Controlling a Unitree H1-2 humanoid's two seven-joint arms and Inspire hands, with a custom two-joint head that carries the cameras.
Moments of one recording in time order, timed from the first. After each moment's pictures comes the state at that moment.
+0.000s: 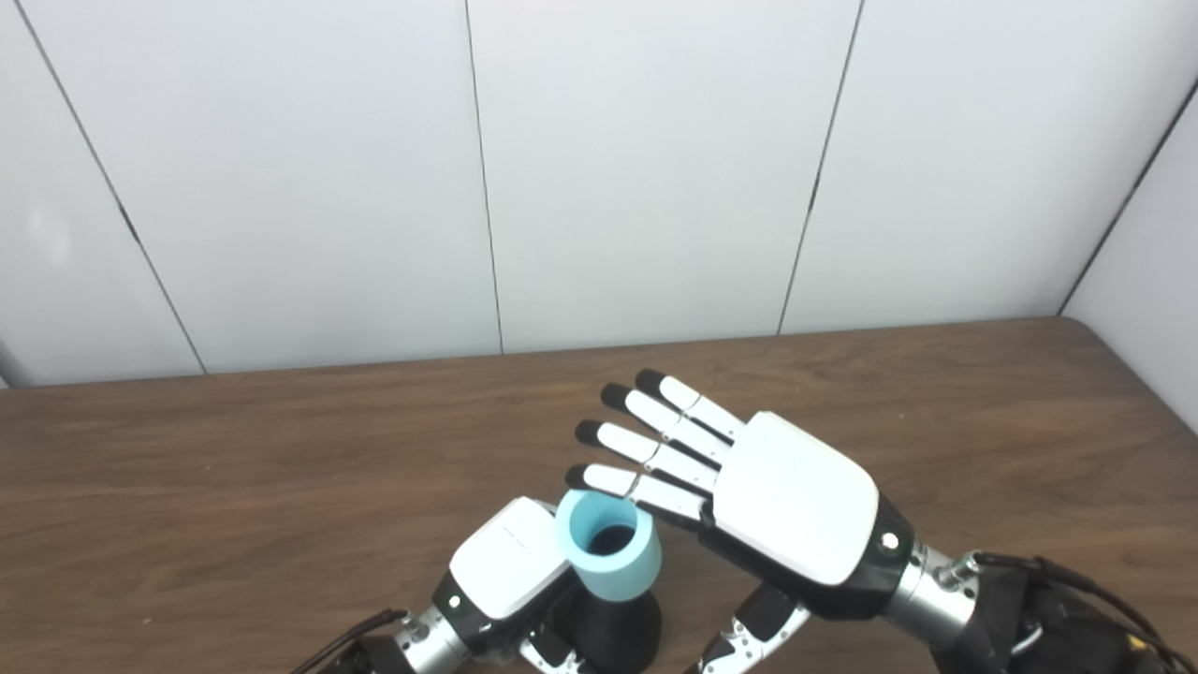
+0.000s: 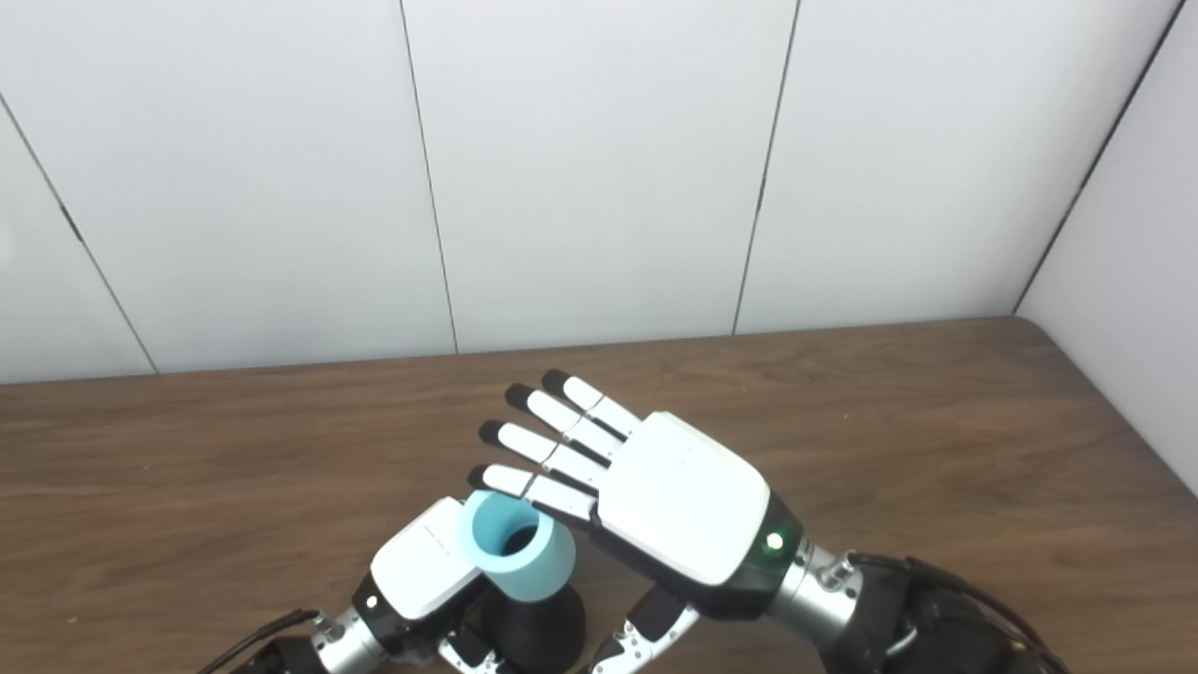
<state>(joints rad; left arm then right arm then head) -0.44 0.35 -0.76 0.28 1.00 -0.40 0.35 -0.15 -0.40 0.13 -0.67 -0.91 -0.39 0.38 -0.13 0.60</state>
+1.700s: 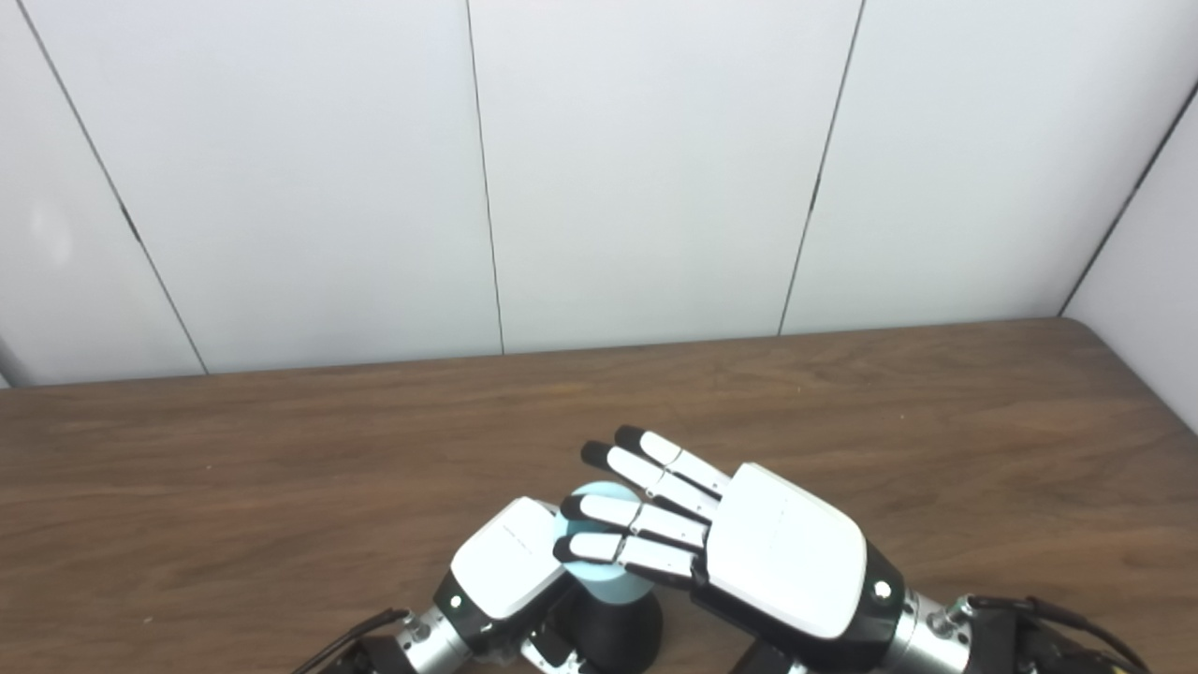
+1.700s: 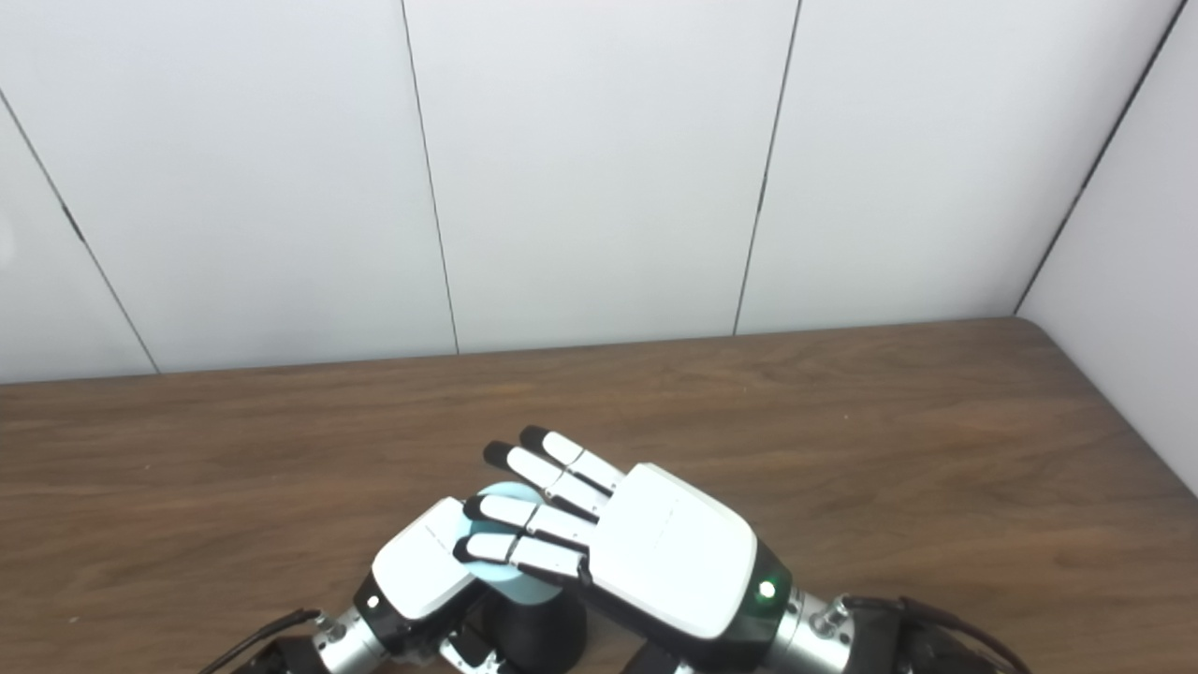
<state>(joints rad) -0.44 0.35 -0.76 0.28 1.00 -0.40 0.34 -0.08 -0.39 0.18 -0.66 -0.87 -0.42 0.37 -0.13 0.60</state>
